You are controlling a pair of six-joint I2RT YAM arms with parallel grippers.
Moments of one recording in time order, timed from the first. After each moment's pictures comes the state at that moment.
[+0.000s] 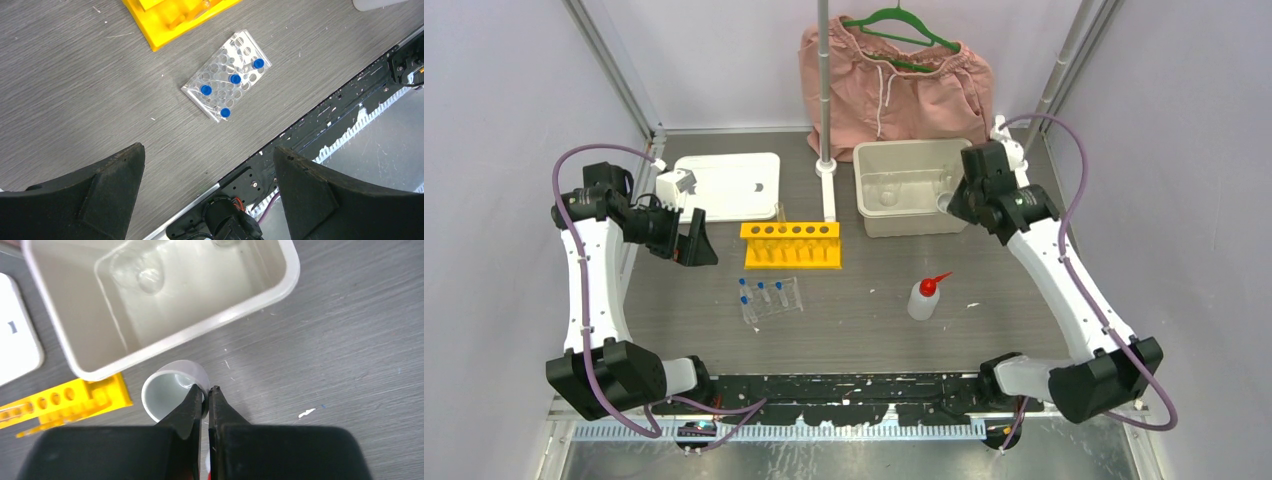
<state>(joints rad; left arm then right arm) 0.29 1.27 1.39 -1.39 0.67 0.61 0.33 1.23 1.28 -0.86 0.30 0.66</state>
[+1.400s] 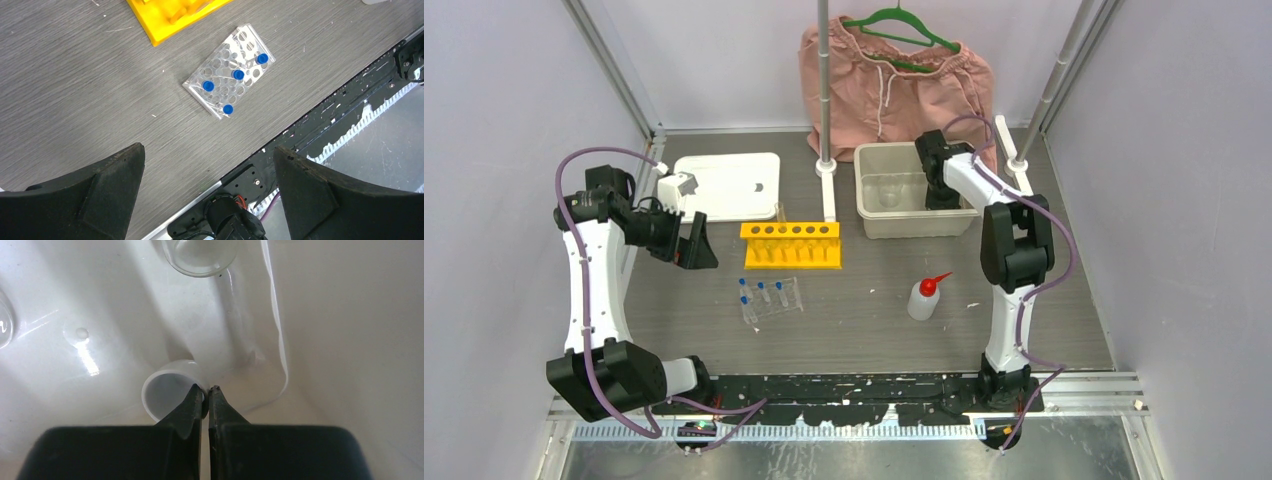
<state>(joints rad) 0.29 1.26 1.36 -1.38 0.66 0.62 0.25 2.04 1.66 -0.91 0.37 0.45</state>
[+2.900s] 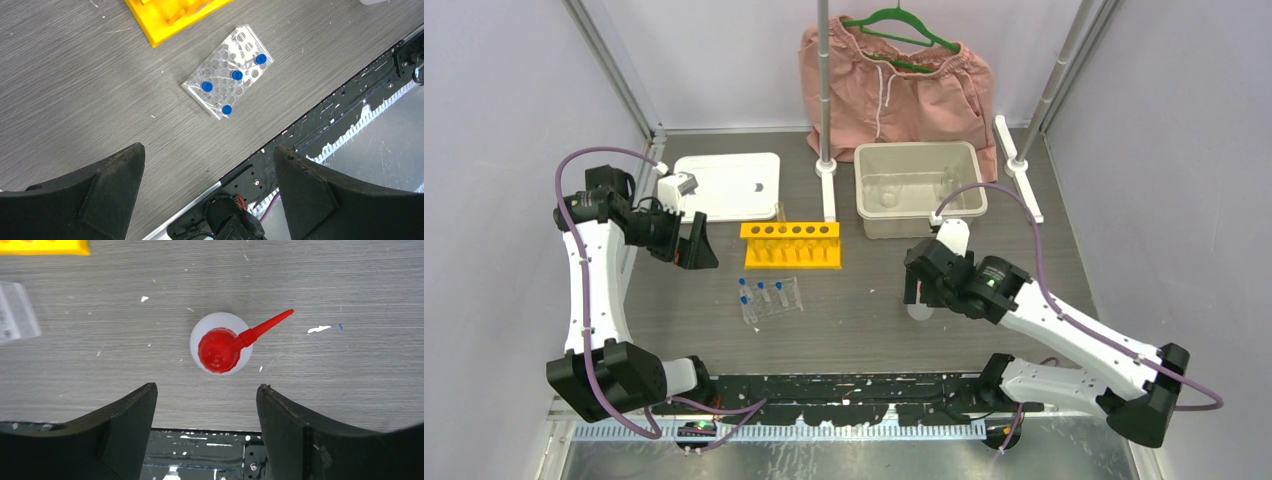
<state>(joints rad) 0.29 1.26 1.36 -1.39 0.67 0.62 0.91 0.97 1.01 -1.06 0.45 0.82</state>
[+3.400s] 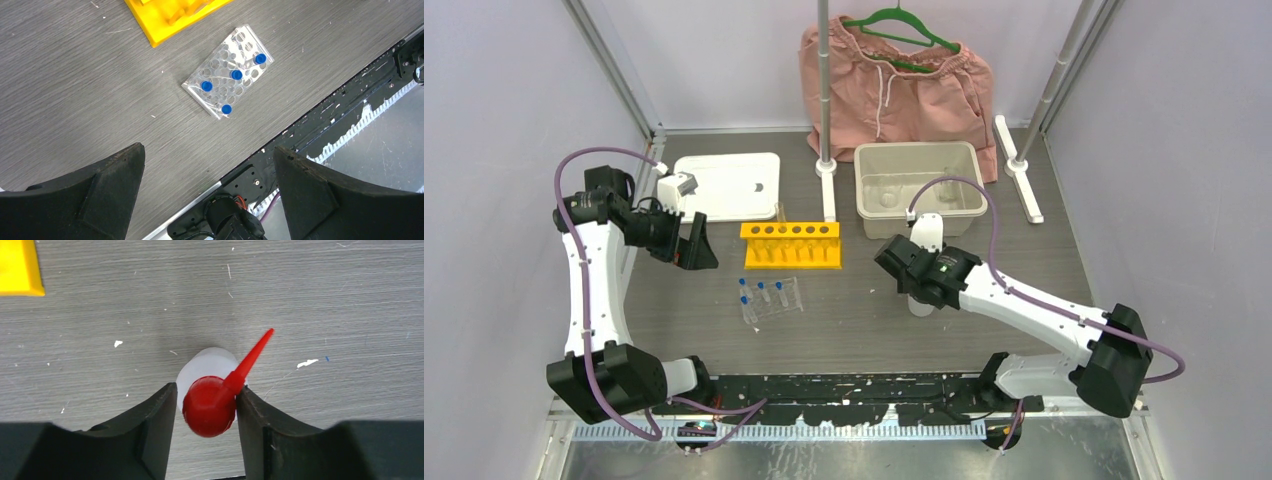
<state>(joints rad) 0.29 1.25 1.36 -1.39 0.67 0.62 0.91 1.22 0.97 -0.89 0.62 0.81</state>
